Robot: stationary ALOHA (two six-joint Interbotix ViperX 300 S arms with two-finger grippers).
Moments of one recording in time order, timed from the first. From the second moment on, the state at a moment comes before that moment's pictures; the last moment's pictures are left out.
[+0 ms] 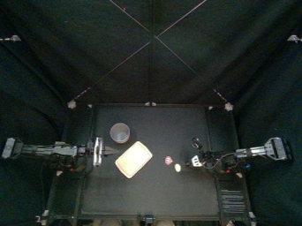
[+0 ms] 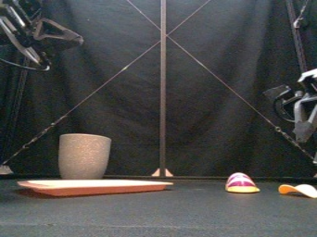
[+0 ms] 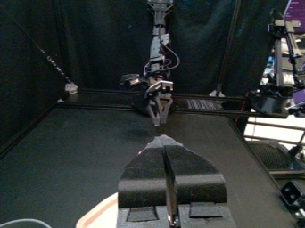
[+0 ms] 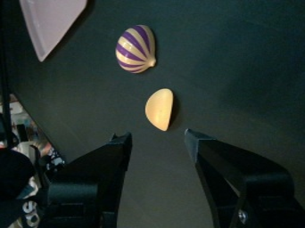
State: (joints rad) left arm 0.00 -0.96 1.23 -0.04 -0.29 0.00; right arm 0.00 -0.63 1.32 0.37 0.06 0.90
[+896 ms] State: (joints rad) left arm 0.01 -0.98 1.25 -0.03 -0.29 0.00; right arm 0.04 -0.26 1.16 0.37 0.09 0.99
